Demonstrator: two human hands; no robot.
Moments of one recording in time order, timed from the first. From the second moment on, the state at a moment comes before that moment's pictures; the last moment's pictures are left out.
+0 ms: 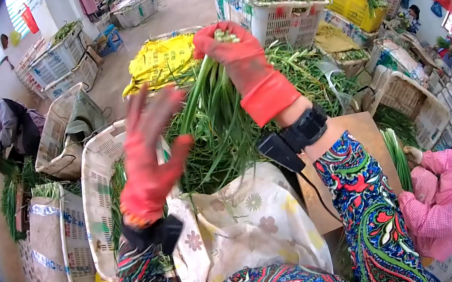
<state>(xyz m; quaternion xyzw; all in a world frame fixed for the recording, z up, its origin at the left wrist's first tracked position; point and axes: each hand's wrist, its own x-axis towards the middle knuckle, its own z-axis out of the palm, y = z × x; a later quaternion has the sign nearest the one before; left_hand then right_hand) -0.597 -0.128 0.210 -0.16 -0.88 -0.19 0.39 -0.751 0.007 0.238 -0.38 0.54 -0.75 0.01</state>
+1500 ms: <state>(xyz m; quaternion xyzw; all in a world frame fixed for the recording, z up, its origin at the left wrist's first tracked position) -0.545 -0.157 0.022 0.35 -0.63 -0.68 -0.11 -0.607 0.018 -0.016 -0.12 0.55 -0.60 0.57</state>
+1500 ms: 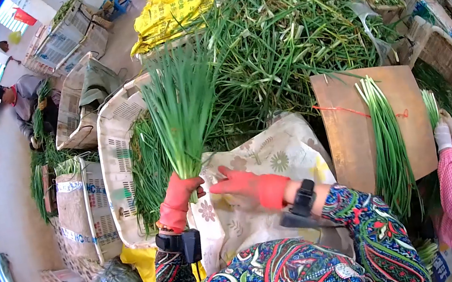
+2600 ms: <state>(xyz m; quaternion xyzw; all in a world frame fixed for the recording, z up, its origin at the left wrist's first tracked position) -0.427 -0.128 0.005 0.31 -0.24 -0.91 -0.09 -0.648 0.010 -0.009 -0.18 0.56 -0.69 0.43</state>
